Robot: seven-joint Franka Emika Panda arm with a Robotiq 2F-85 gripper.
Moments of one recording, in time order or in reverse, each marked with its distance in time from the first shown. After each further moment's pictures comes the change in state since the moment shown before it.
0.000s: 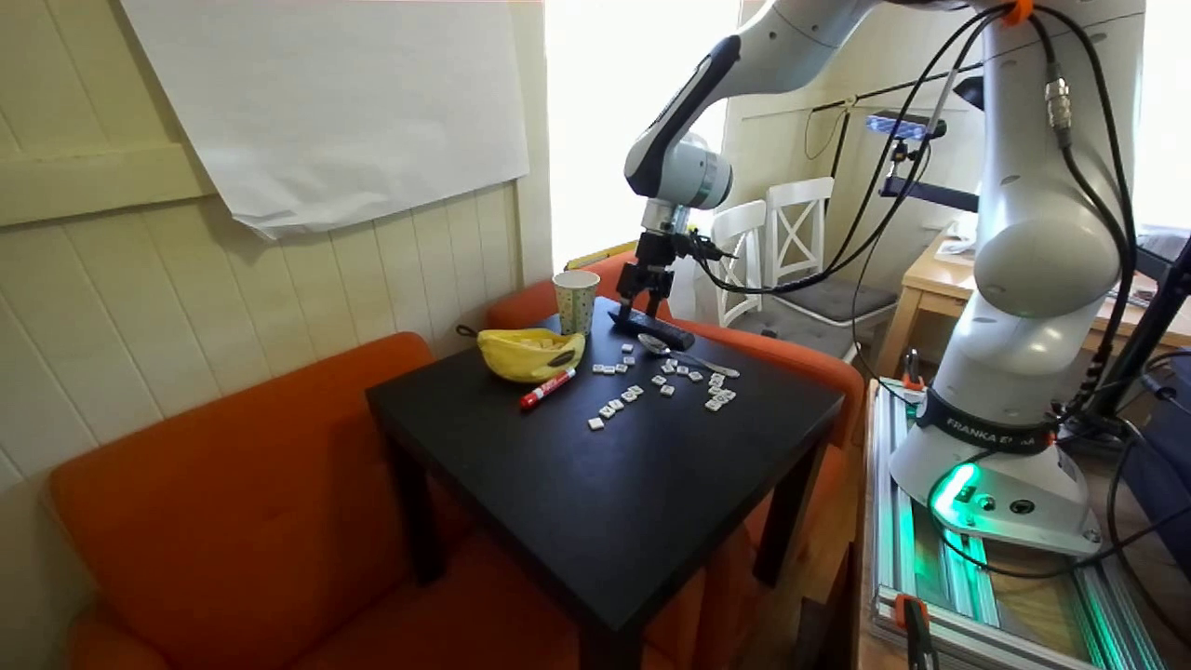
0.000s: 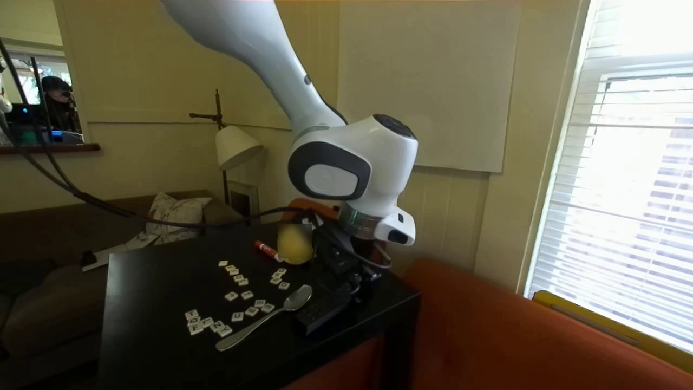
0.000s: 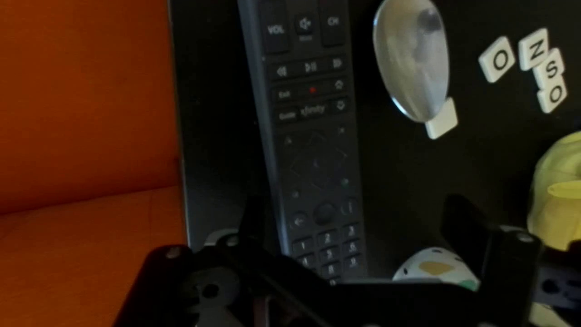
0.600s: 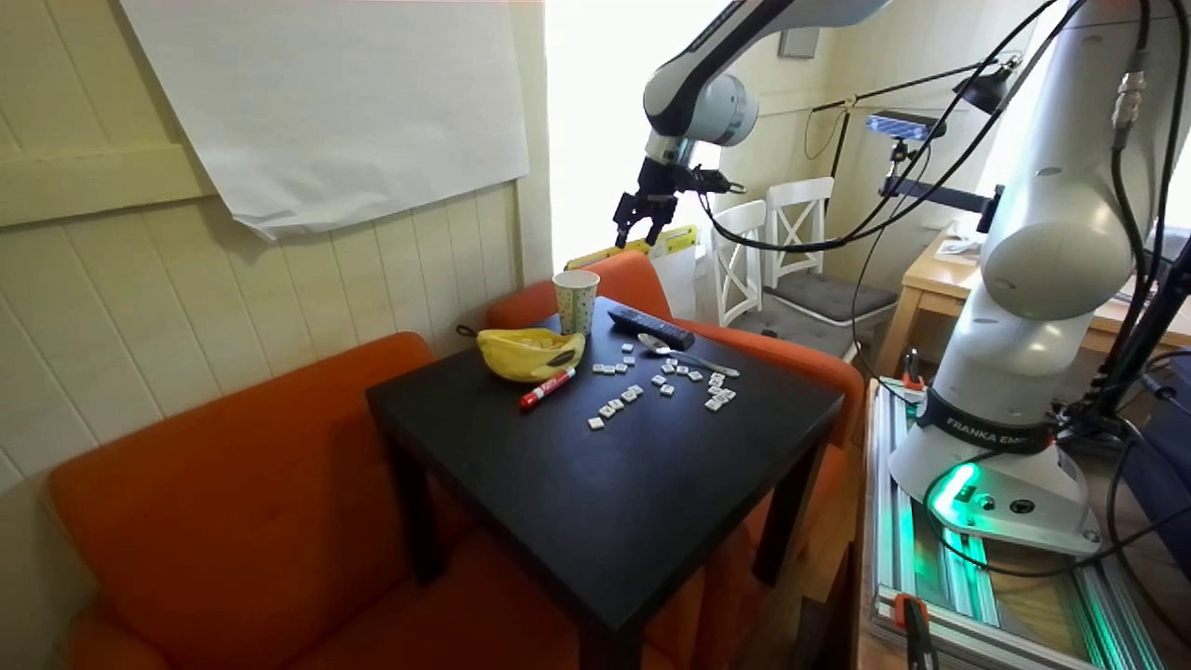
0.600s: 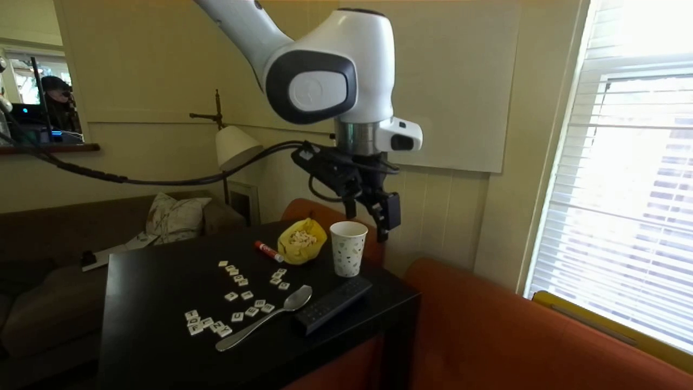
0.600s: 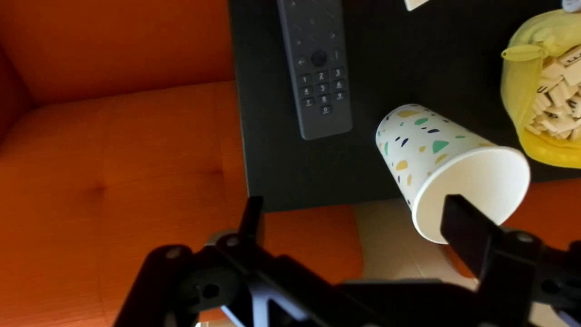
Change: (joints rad) arm 0.080 -0.278 -0.070 -0.070 -0.253 0.109 0.279
